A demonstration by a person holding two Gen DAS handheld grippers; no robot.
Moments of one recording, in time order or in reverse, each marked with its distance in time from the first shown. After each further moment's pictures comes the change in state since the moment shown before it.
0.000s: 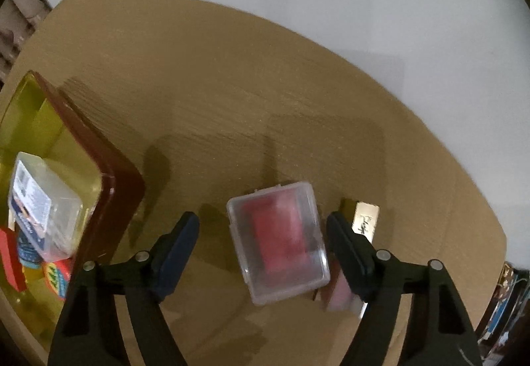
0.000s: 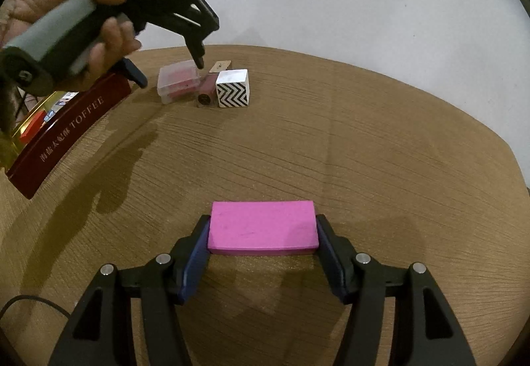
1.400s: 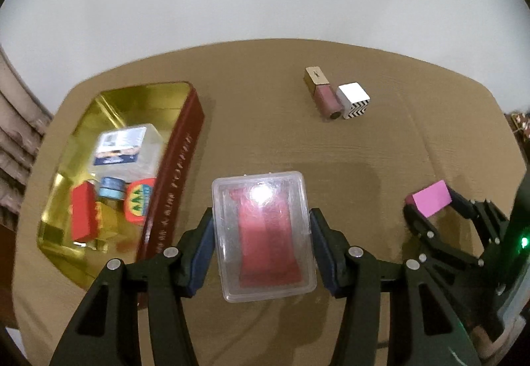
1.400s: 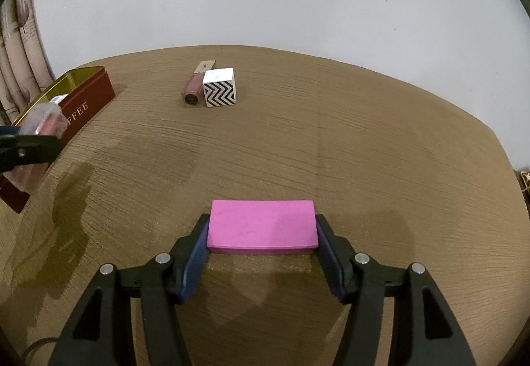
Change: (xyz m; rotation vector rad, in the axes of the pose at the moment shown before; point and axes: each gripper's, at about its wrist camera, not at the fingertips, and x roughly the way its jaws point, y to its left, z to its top) left arm -0.098 0.058 -0.194 0.506 -0.306 0.006; right arm 0.006 0.009 0.003 0.061 0.005 -0.083
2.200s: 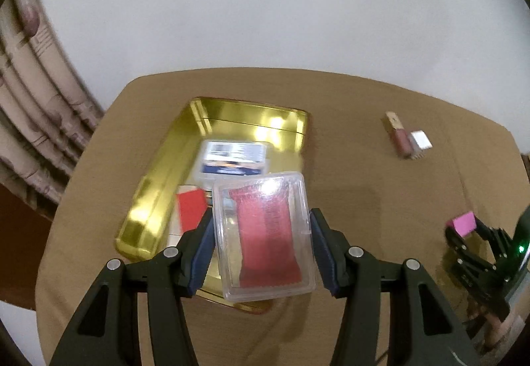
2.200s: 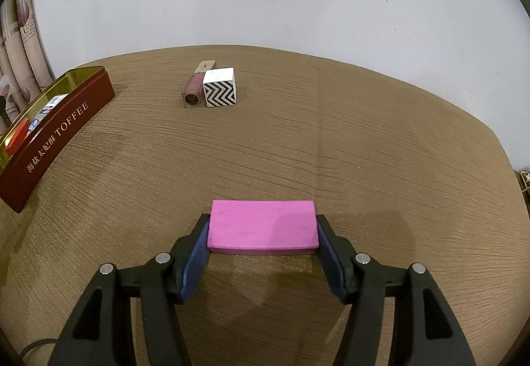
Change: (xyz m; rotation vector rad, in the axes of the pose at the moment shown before) left arm -0.040 0.110 0.007 -0.139 -0.054 0.103; right arm -0.002 0.000 0.000 -0.002 0.000 -0.004
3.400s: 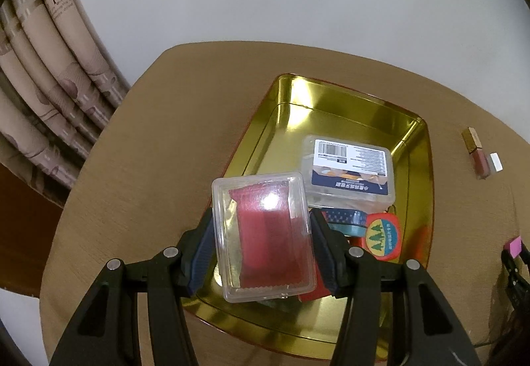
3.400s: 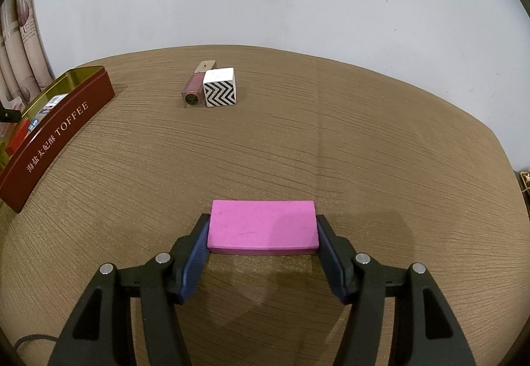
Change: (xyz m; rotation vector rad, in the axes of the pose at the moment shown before) left arm 0.068 0.094 0.011 -0.091 0.071 0.068; right arm -0.001 0.000 0.001 0.002 0.001 -0.003
